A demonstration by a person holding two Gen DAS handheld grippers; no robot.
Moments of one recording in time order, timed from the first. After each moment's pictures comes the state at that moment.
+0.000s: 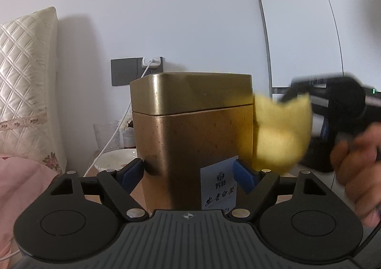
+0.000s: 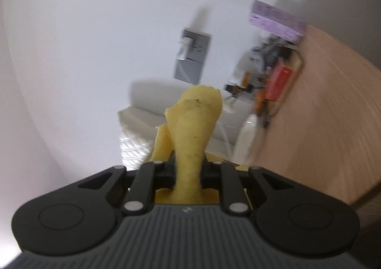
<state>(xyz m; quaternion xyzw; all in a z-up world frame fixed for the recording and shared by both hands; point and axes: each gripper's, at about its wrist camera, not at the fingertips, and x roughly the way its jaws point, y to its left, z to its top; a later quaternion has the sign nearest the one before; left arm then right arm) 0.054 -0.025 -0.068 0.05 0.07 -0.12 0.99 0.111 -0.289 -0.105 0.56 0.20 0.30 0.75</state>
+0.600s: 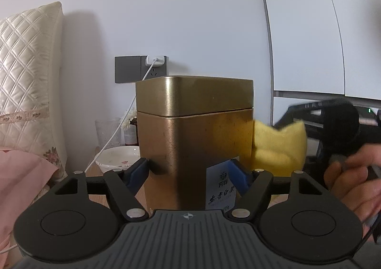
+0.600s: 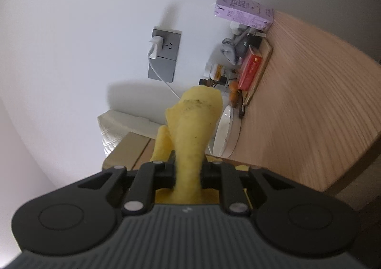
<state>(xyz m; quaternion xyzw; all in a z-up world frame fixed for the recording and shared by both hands) 0.037 -0.024 -0.074 0.03 0.08 -0.12 0.99 0.111 -0.287 -0.111 0.57 0.21 0.28 0.74</state>
